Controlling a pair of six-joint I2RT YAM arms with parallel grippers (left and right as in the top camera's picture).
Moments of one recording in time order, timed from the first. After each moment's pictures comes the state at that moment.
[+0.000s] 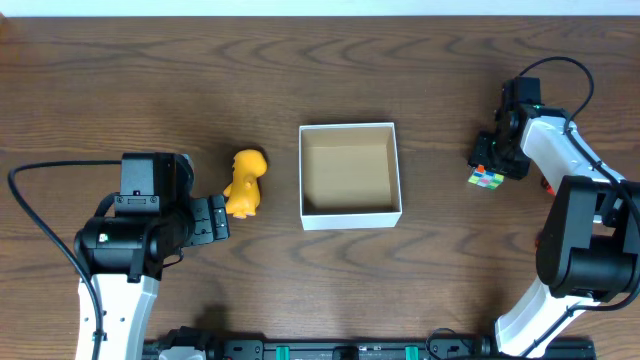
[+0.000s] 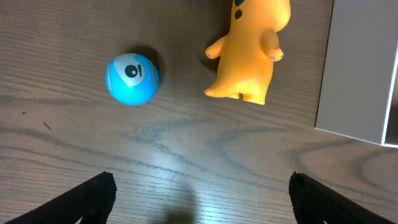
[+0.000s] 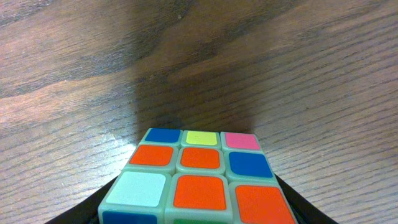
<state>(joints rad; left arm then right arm) -0.03 1.02 1.03 -1.18 0.01 -0.17 -0.10 1.93 1.26 -0.75 0.05 0.25</state>
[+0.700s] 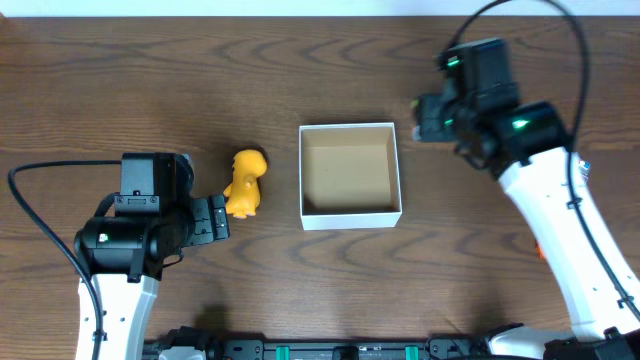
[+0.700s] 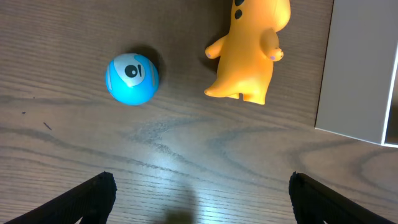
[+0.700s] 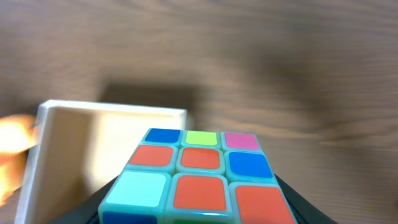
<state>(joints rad) -0.03 1.02 1.03 -1.18 0.01 -0.17 0.35 1.51 1.49 -0.92 0.05 0.29</state>
